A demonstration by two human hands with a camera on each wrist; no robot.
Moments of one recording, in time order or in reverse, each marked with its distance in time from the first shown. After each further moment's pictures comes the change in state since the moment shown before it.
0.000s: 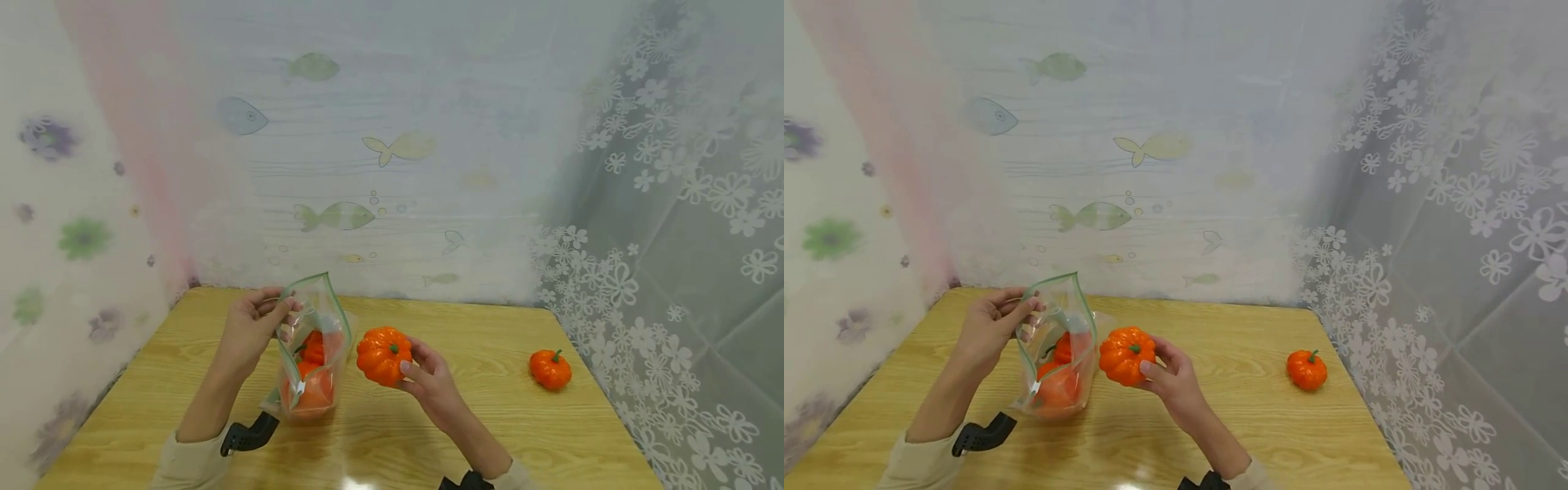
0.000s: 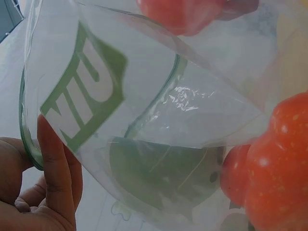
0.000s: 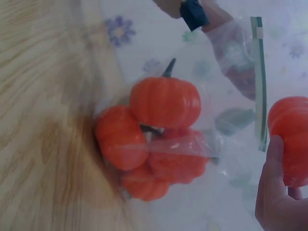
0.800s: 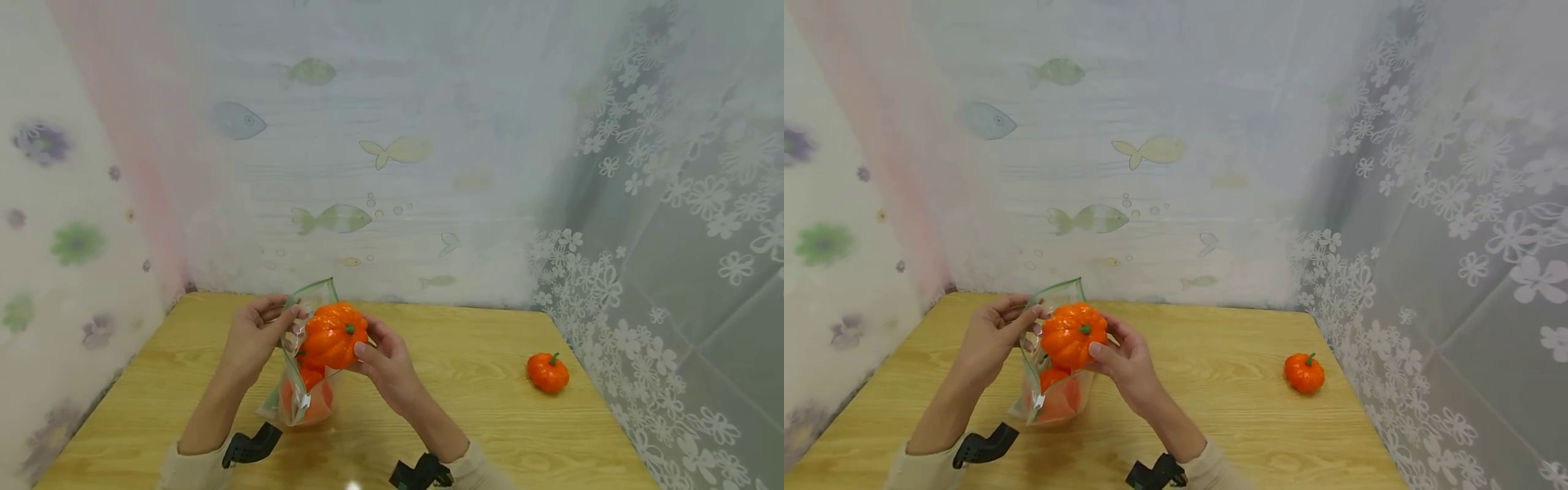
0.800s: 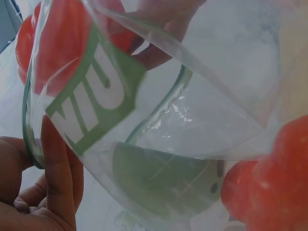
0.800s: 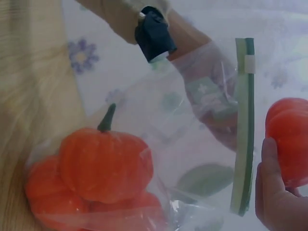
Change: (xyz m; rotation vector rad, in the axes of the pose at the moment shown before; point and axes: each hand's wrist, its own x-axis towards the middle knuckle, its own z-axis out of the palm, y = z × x) left_hand -0.008 0.004 0.013 0.001 -0.020 0.024; right_hand 0.040 -0.019 0.070 0.094 -0.078 -0.089
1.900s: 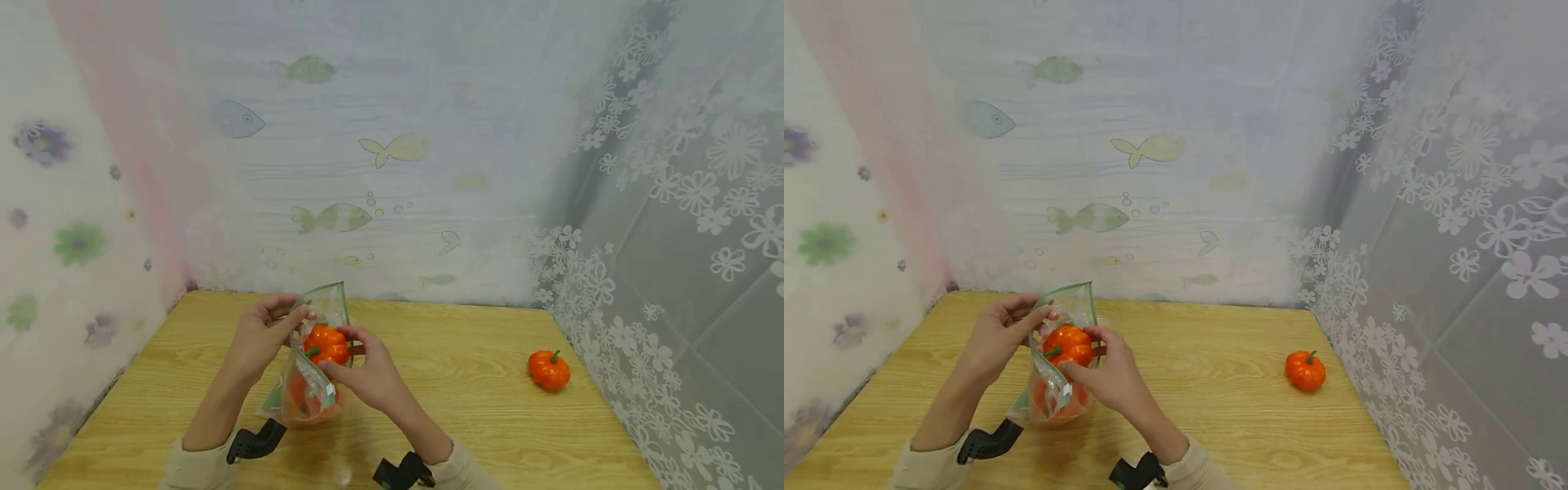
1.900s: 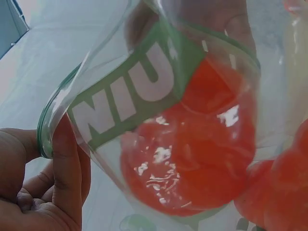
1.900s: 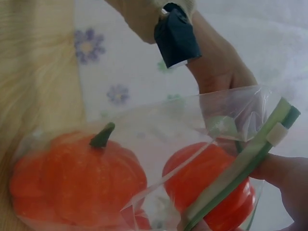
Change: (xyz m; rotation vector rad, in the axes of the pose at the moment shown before) left_hand -0.001 0.004 0.007 0.143 -0.039 -0.003; right_hand 0.003 0.009 0.019 -0.732 0.161 0.195
